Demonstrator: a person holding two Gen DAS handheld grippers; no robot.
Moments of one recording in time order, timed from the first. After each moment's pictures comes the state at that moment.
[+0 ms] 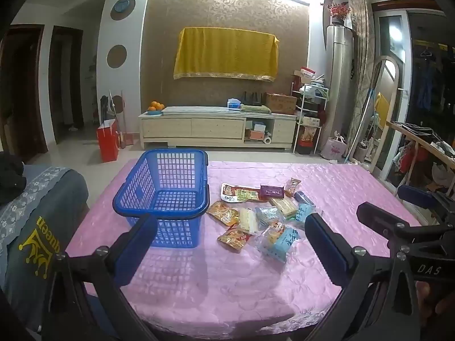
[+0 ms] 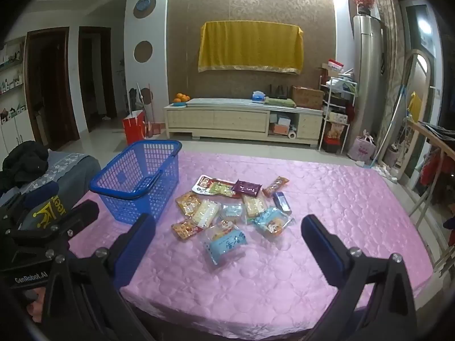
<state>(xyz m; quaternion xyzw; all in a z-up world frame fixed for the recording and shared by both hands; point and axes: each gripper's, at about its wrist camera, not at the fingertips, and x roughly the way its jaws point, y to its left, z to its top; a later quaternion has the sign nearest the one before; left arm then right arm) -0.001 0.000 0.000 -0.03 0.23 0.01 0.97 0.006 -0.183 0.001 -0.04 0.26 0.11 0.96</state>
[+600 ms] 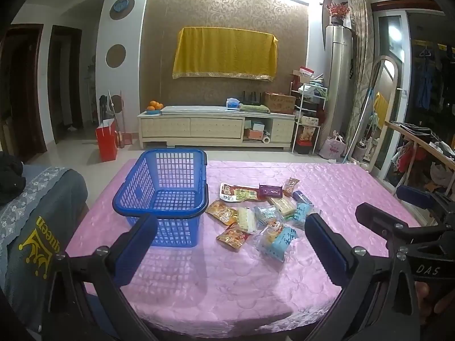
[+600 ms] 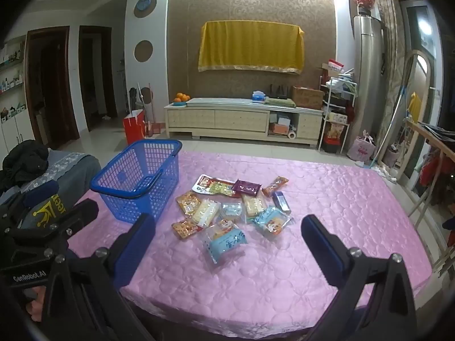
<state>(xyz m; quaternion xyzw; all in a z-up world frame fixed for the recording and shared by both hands) -0.001 -0.003 -0.002 -0.04 0.24 0.01 0.97 0.005 -0.181 0.003 -0.04 0.25 0.11 0.96</state>
